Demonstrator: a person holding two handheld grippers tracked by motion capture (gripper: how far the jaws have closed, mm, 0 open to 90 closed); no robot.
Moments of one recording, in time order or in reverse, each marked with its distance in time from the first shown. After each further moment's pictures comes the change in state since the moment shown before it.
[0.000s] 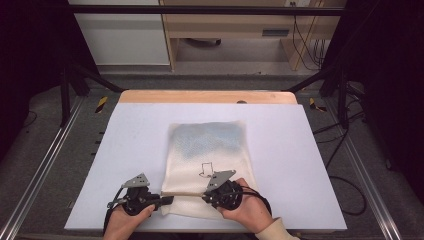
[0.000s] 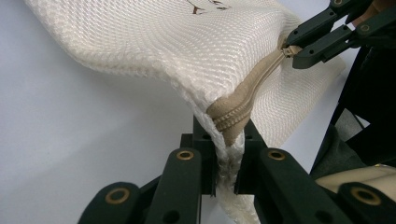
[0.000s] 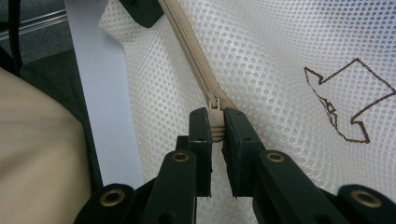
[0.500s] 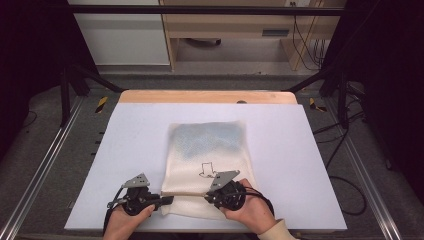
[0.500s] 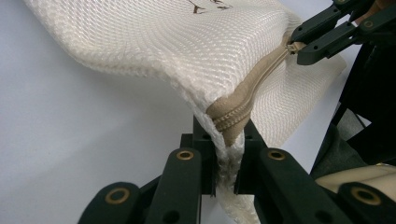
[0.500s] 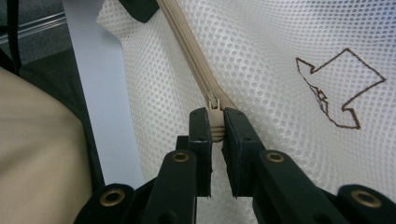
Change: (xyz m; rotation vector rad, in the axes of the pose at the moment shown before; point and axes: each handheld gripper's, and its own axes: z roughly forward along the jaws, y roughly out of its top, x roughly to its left) left arm 0.000 0.000 -0.001 -0.001 0.003 0.002; right arm -0.002 -0.006 -0.007 -0.008 -0.008 0.016
